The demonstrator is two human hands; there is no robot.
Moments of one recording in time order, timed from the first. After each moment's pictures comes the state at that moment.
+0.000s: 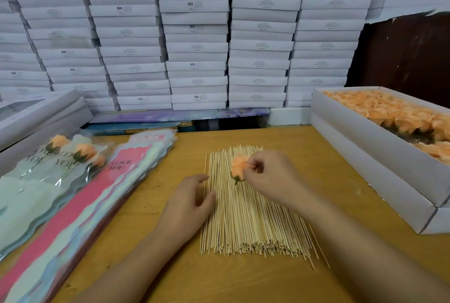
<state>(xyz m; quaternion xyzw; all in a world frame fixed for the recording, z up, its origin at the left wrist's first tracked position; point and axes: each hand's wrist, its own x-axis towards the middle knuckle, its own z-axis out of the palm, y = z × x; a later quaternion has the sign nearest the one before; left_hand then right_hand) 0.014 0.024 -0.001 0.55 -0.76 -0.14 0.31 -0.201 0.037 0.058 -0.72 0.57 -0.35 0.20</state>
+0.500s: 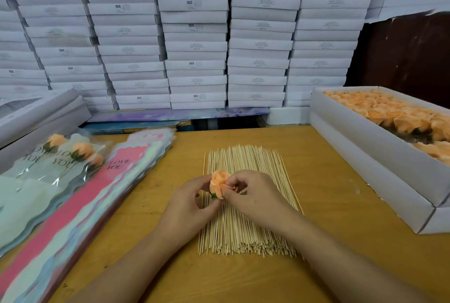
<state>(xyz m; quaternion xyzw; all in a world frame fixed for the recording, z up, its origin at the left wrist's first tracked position) 0.009 0.037 0.009 0.46 -0.78 -0.18 0.38 -0.175 0.054 0.036 -0.72 0.53 -0.38 0.24</state>
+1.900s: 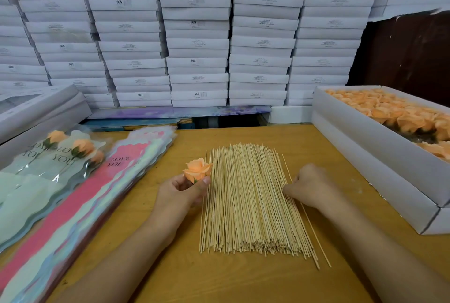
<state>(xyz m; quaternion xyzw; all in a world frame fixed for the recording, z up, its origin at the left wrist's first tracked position) 0.019 0.023 0.007 0.49 -0.51 -0.50 0.50 -0.264 0.030 0.032 -0.54 0.80 -0.18 0.20</state>
